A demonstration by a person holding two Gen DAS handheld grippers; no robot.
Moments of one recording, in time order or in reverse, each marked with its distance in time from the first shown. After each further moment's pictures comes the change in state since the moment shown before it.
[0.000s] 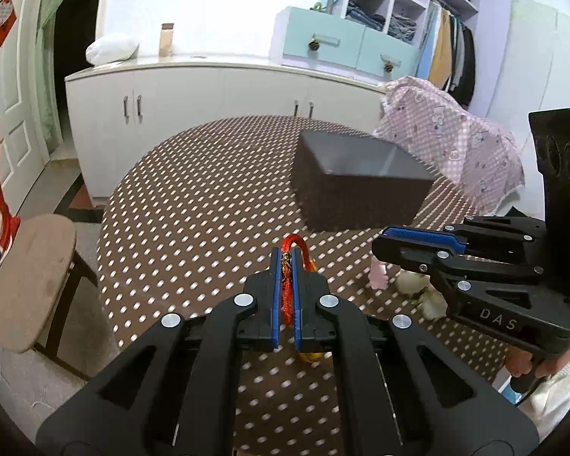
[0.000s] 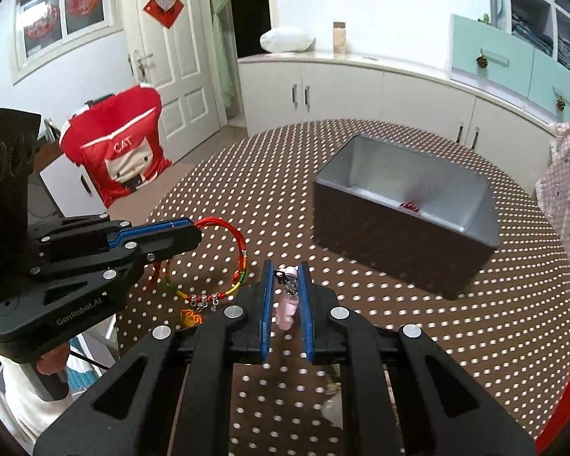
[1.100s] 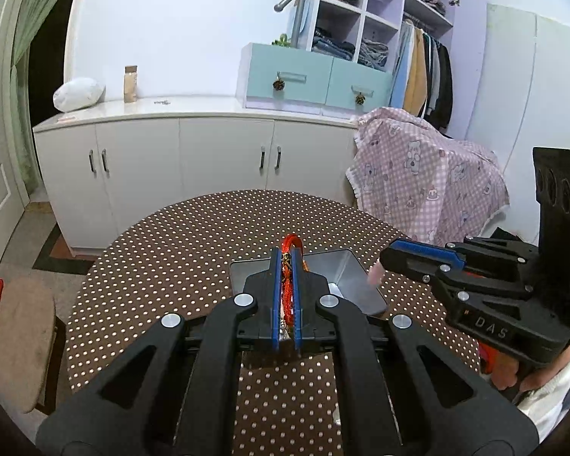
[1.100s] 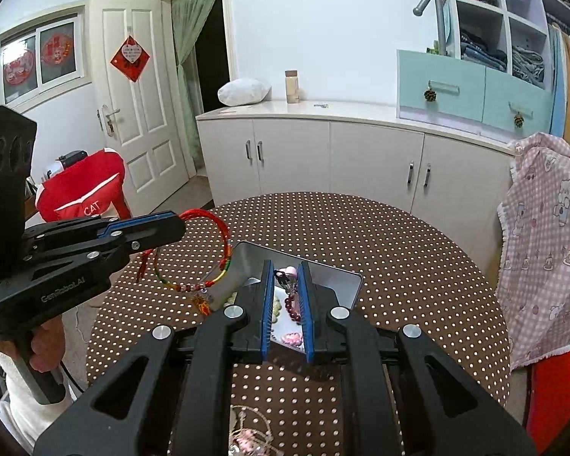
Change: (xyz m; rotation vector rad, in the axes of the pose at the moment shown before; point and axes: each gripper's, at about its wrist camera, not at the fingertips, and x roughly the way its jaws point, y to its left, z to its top) left arm 0.030 -0.057 0.100 0.058 -0.083 -0.058; right arm -0.035 -0.089 0.053 0.071 -0.134 -0.076
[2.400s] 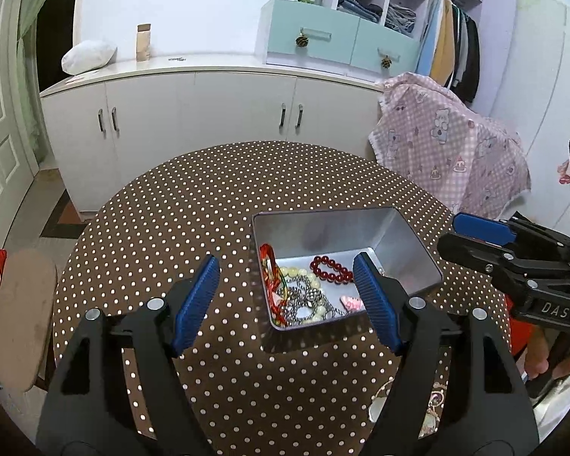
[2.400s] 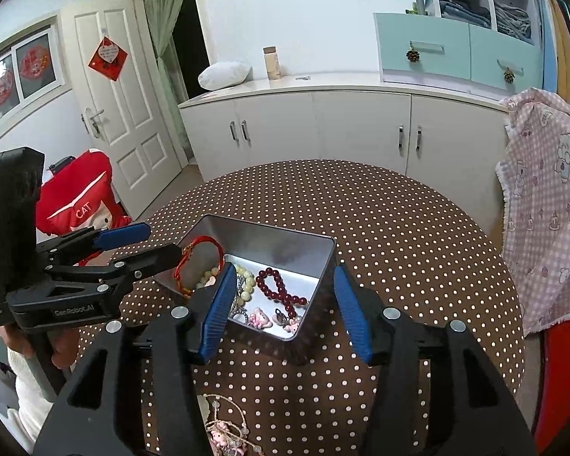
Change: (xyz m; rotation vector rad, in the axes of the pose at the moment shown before) left arm 0.038 0.016 -0.024 -0.044 0.138 0.063; right arm 0.006 -0.033 -0.017 0.102 0.069 -0.006
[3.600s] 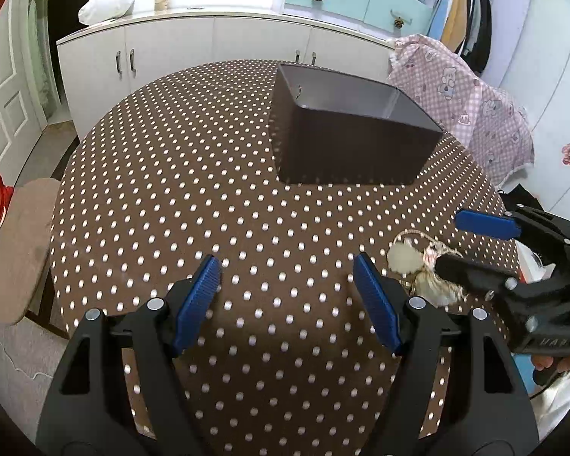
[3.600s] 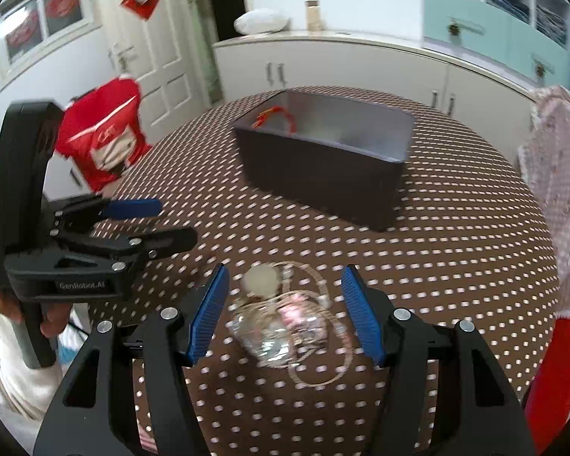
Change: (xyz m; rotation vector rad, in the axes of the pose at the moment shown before) left arm -0.032 0.009 -0.103 -0.060 0.144 0.019; right arm -0.002 0.072 -0.090 -0.169 0.183 0.058
